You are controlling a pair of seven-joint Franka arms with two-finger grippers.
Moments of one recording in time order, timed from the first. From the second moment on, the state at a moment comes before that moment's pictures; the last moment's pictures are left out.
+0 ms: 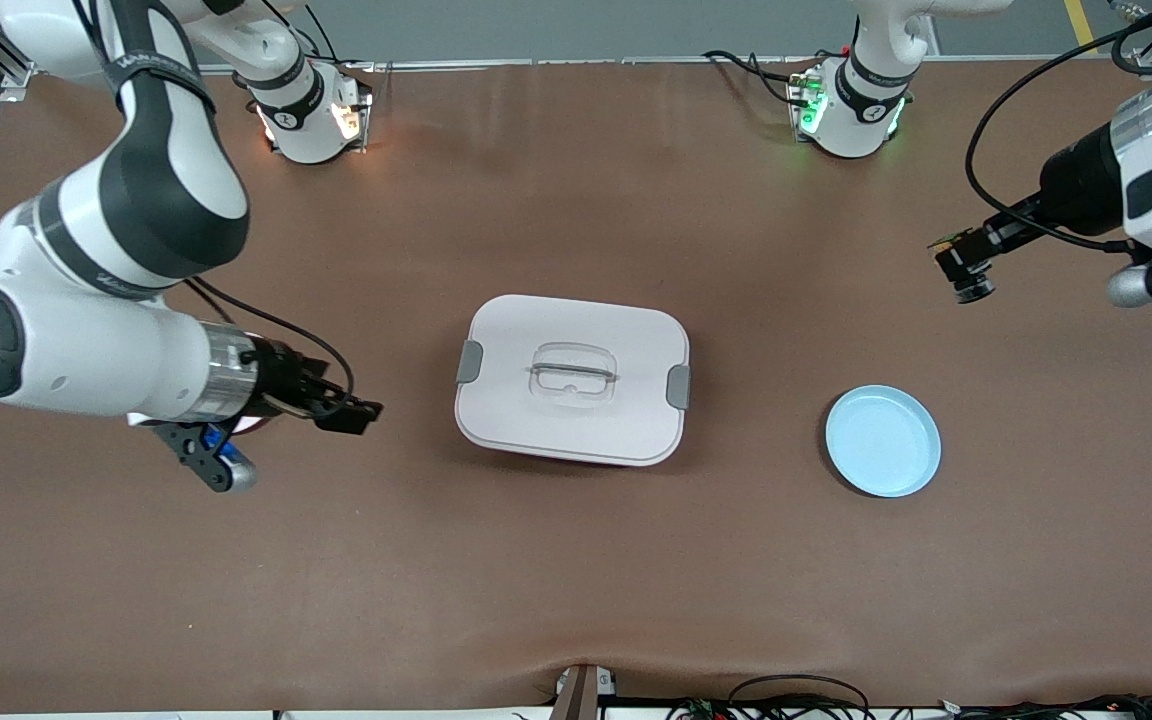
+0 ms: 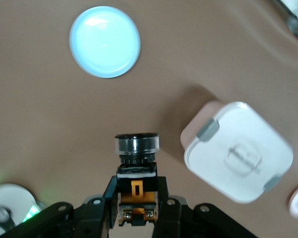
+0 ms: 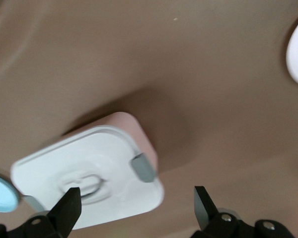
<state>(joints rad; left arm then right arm) -0.11 0.09 -0.02 -1.41 -0.24 1.45 -0.79 0.25 0.59 -0.02 -1.01 0.33 1.44 0.77</state>
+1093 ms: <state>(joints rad) -0.05 0.22 -0.01 -1.69 -0.01 1.93 -1.41 0.04 0.55 -0.02 -1.01 0.07 1.05 0.05</state>
